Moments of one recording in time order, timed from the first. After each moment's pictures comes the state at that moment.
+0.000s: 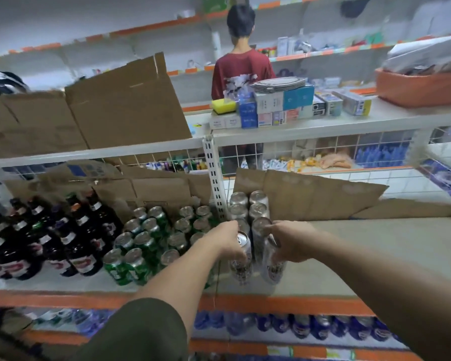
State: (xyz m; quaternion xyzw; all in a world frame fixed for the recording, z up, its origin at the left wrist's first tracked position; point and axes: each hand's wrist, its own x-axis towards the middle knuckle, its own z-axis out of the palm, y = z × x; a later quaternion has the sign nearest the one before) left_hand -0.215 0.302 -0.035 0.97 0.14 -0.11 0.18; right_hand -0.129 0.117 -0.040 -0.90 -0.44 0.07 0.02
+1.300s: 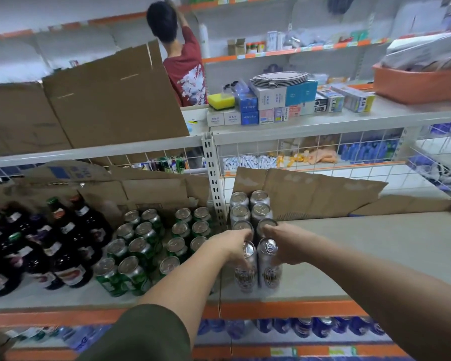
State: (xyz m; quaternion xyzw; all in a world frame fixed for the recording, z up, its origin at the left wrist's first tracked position) left_hand -0.195 0.326 -0.054 0.97 0.05 -0.18 0.15; right_hand -0.125 0.152 -0.058 -0.91 -0.40 0.09 0.03
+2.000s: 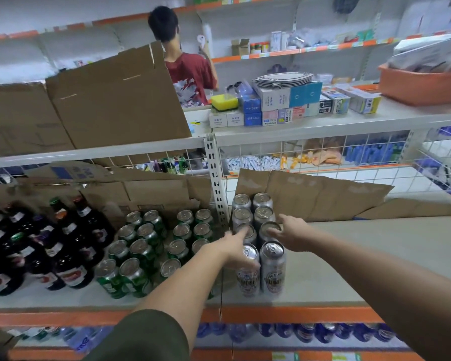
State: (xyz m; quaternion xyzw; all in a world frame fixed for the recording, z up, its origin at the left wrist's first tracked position) left_hand -0.193 0.331 -0.058 0.94 0.12 -0.24 0.20; right_hand -0.104 0.157 -0.052 -0.95 -0.24 0.12 0.18
